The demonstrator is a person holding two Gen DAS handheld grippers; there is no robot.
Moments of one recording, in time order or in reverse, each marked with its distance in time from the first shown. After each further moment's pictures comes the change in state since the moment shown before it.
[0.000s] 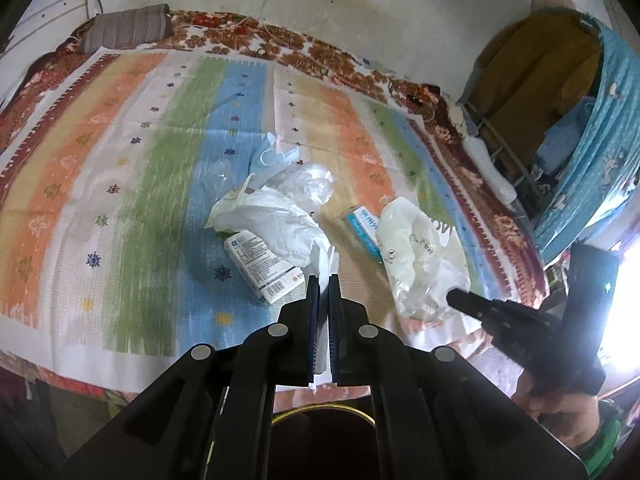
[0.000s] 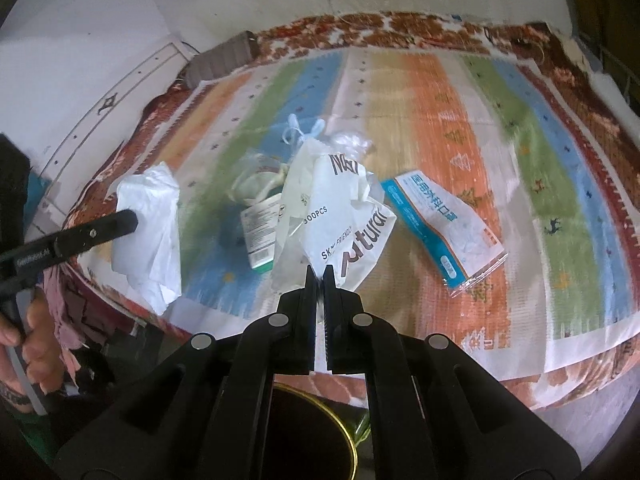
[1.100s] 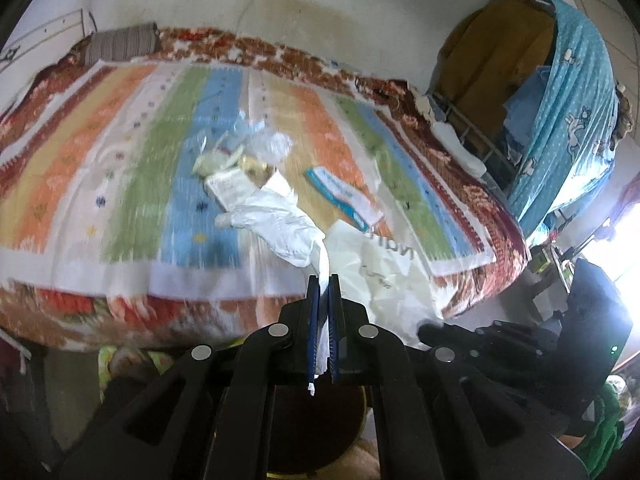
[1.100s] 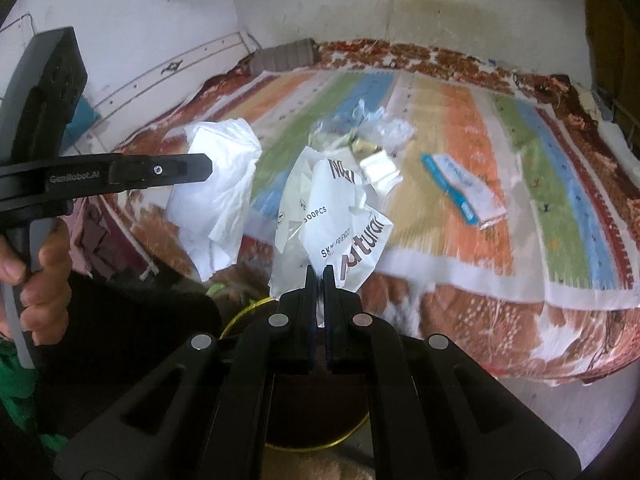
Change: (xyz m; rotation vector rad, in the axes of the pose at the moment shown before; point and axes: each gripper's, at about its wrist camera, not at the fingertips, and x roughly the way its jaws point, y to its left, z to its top) left arm -0.062 -0.049 -0.124 0.063 -0.035 -0.023; right arm -0.088 0.063 -0.150 -0.195 -0.074 0.035
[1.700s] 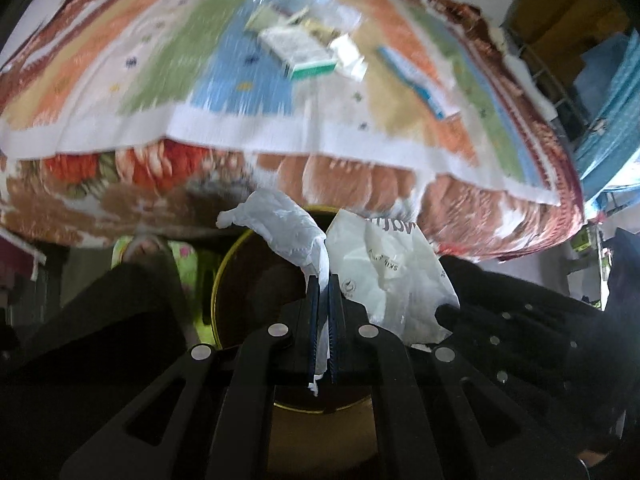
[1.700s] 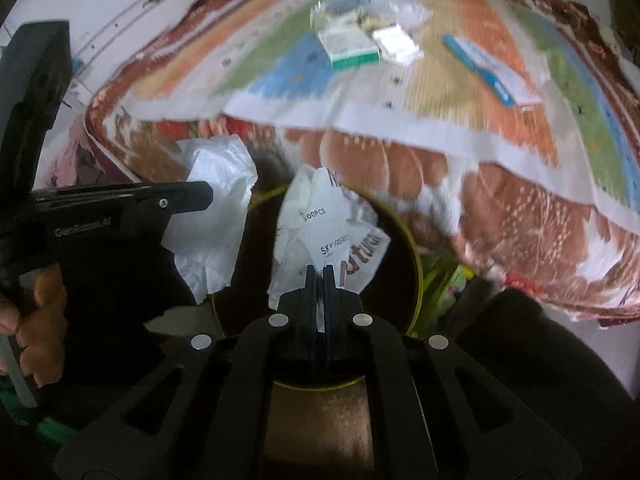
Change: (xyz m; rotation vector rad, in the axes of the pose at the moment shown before) left arm 0.069 0.027 -0.081 -0.142 0.325 0.190; right arm 0.065 0.010 -0.063 0.059 0.325 0.026
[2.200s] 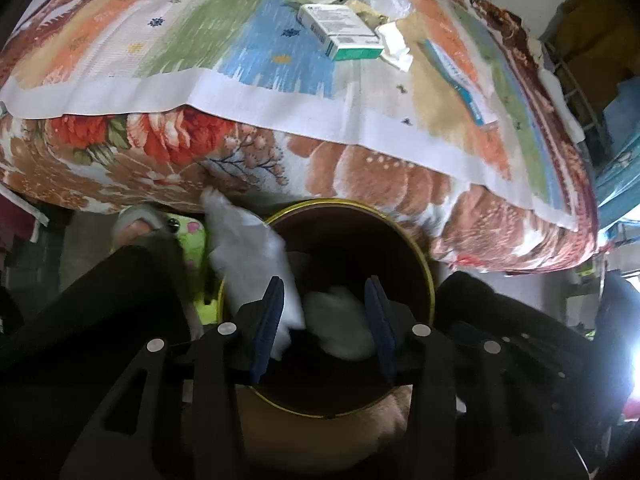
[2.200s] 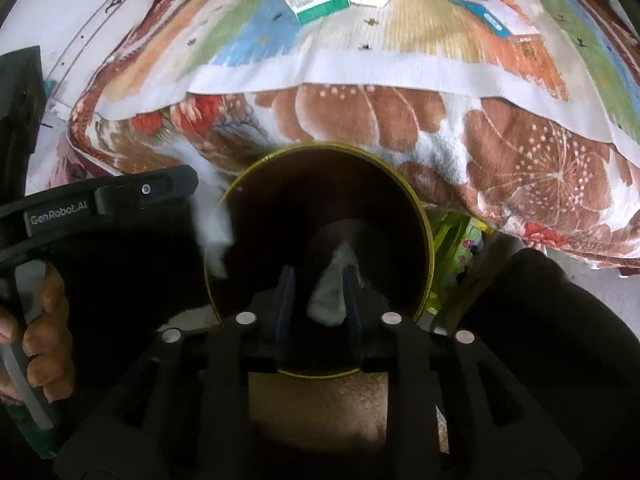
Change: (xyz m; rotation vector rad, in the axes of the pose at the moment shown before) left arm 0.010 0.017 0.011 -0.117 0.037 0.009; right arm 0.027 -0.019 -0.002 0.148 0.111 0.050
